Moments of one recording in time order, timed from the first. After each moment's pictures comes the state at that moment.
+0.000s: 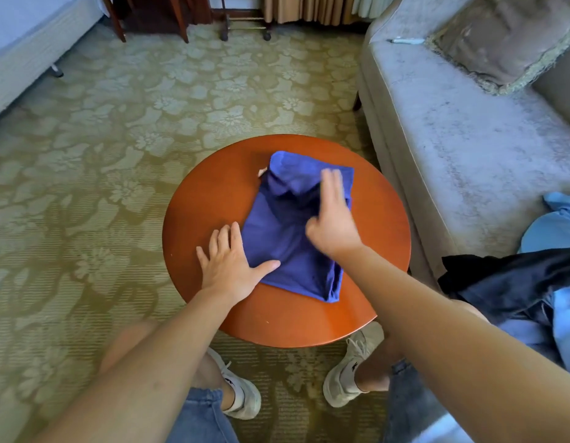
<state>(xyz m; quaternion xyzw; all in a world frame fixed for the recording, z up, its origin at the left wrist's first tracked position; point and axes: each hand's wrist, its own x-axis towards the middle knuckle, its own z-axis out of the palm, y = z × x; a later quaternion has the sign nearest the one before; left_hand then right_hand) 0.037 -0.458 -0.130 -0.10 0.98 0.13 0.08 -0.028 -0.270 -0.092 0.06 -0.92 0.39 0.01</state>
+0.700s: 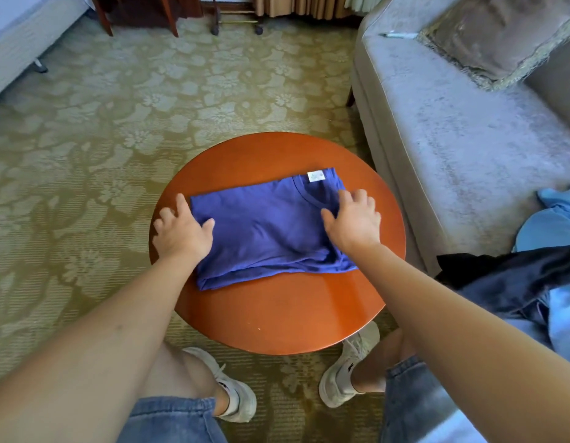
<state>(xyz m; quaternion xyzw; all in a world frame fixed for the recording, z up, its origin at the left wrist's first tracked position) -0.021 -0.506 -0.109 -0.25 0.96 0.15 0.02 -0.045 -0.233 -0.104 -0.06 -0.99 0.16 0.01</state>
